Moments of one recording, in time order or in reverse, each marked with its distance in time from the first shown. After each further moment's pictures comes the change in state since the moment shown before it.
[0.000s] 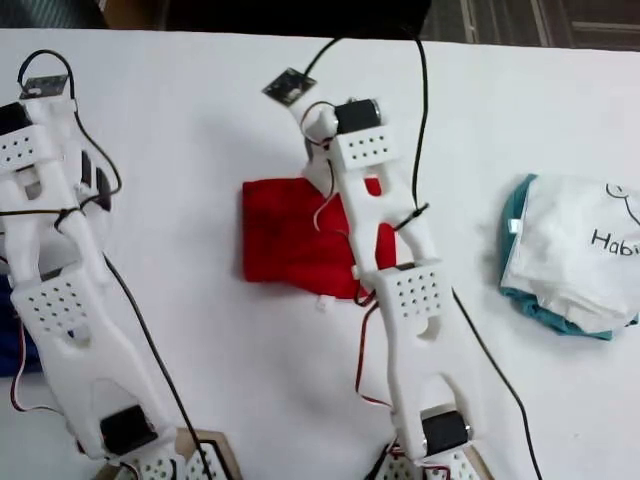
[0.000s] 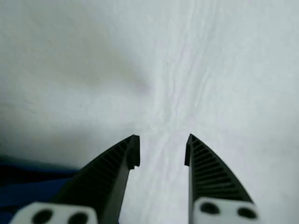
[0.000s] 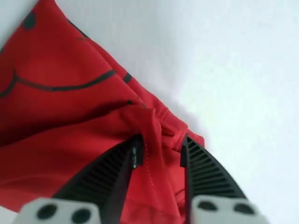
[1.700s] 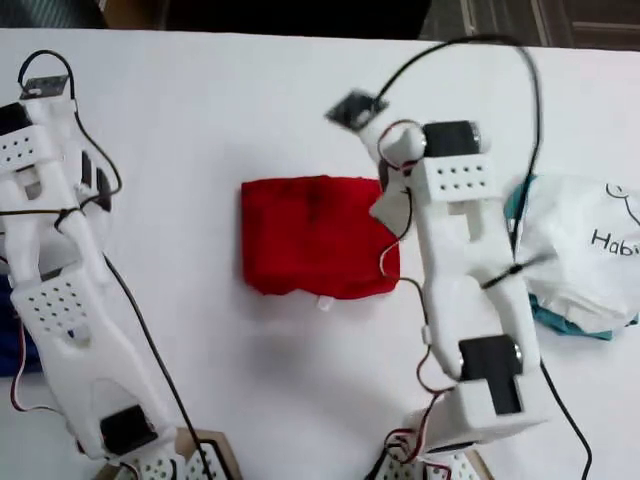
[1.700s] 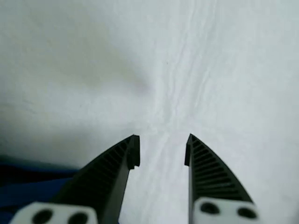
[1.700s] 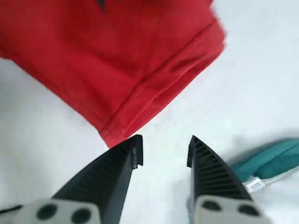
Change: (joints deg) left arm 0.0 0.0 0.2 0.0 0.0; right arm 9.1 -55.7 59.8 -1.9 8.0
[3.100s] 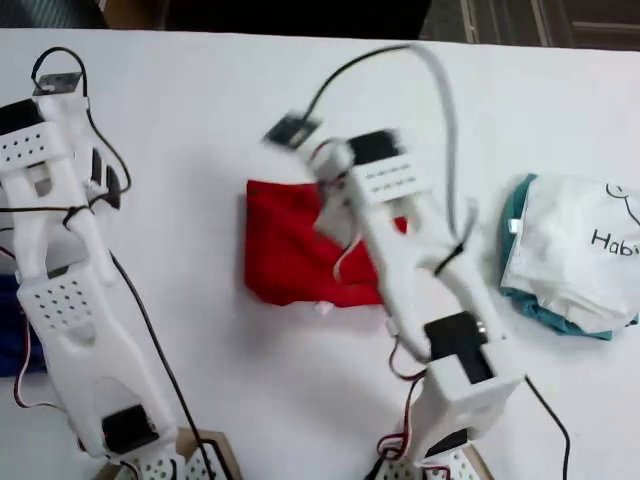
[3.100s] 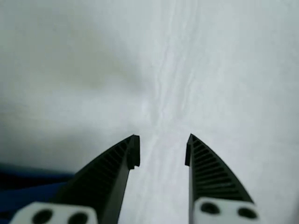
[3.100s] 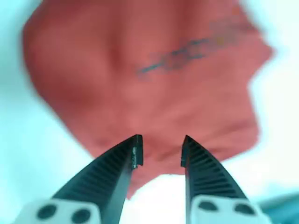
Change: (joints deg) left arm 2.0 0.0 0.0 0.0 0.0; right arm -8.0 9.6 -0.2 -5.6 -5.8
